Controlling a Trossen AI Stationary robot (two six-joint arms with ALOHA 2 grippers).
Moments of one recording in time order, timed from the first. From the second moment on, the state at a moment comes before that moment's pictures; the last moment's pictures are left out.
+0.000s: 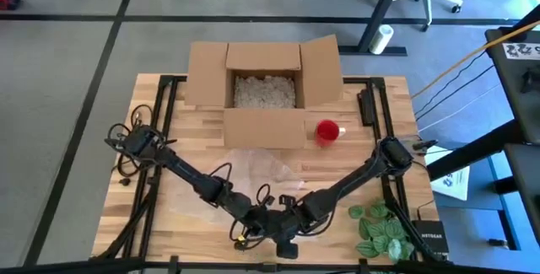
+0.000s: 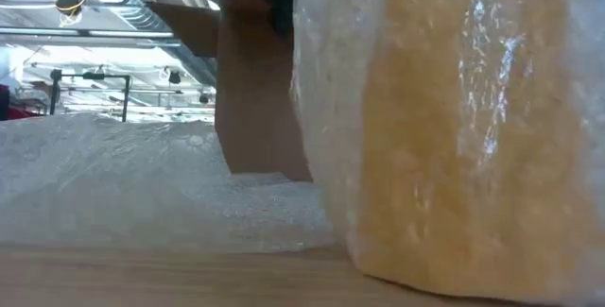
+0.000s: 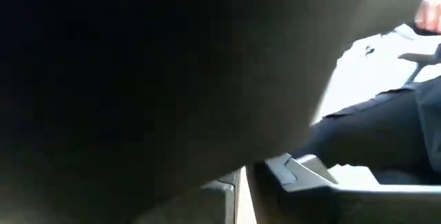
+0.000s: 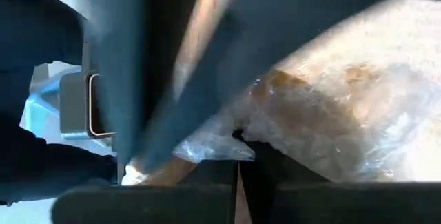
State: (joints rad) left arm -0.47 1.94 1.05 0.55 0.06 -0.18; right arm 0.54 2.09 1.65 -0.64 0.02 0.64
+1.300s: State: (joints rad) left arm -0.45 1.94 1.05 0.48 0.07 -0.18; right arm 0.74 1.78 1.65 -1.14 0.28 1.03
